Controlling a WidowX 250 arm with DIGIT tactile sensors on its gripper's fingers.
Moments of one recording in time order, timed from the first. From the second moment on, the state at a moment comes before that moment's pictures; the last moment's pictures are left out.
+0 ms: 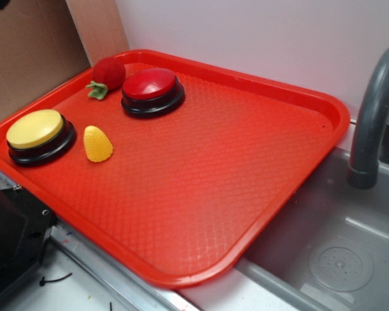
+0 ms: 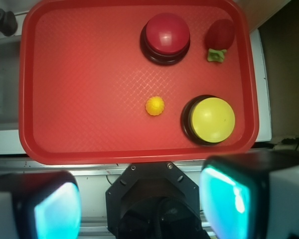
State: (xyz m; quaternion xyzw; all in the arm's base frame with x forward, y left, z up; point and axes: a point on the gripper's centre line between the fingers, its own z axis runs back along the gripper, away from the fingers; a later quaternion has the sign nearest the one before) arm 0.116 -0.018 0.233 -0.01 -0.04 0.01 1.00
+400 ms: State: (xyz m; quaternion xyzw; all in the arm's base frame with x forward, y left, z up) arm 0.116 -0.017 0.228 -0.01 -0.03 0.01 1.00
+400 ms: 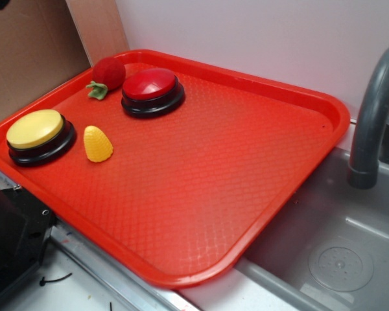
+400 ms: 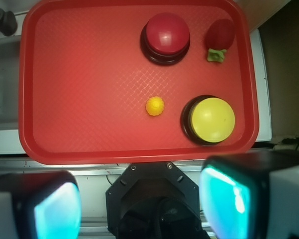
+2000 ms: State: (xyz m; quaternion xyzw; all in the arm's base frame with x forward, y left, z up) arm 0.284 0.049 0.051 0.04 -0.06 0.02 1.00
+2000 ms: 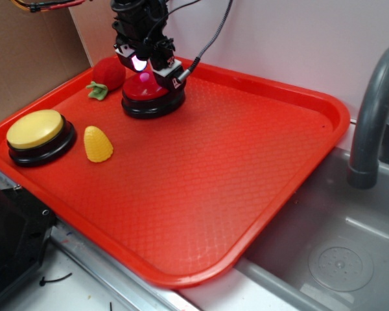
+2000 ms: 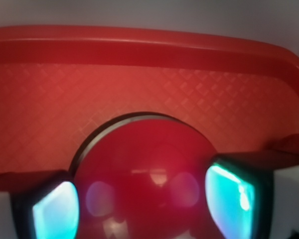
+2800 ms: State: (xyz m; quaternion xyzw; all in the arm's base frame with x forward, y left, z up) arm 0.235 0.045 0.121 0.04 -0.06 0.06 1.00
